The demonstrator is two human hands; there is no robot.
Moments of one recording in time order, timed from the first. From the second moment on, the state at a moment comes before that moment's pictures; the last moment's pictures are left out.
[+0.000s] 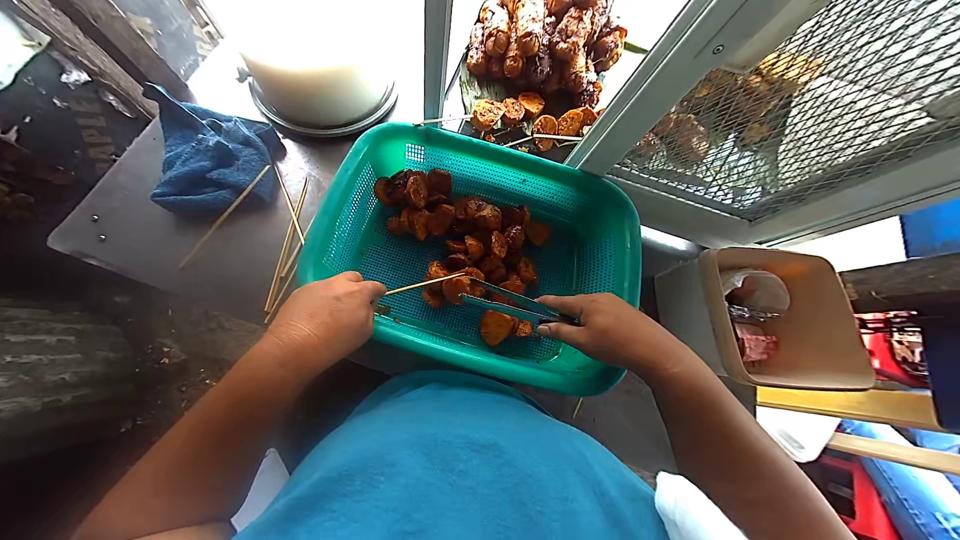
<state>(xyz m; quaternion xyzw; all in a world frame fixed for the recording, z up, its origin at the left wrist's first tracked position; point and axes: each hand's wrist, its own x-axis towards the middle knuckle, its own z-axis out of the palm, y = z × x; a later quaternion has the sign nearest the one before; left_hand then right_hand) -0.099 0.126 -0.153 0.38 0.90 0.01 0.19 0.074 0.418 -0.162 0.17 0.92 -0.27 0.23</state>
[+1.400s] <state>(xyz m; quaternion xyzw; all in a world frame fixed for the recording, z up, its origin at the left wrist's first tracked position) -0.095 0.089 -0.119 0.43 0.88 -0.14 0.14 0.052 0.386 -0.165 -0.02 0.99 0.02 0.11</state>
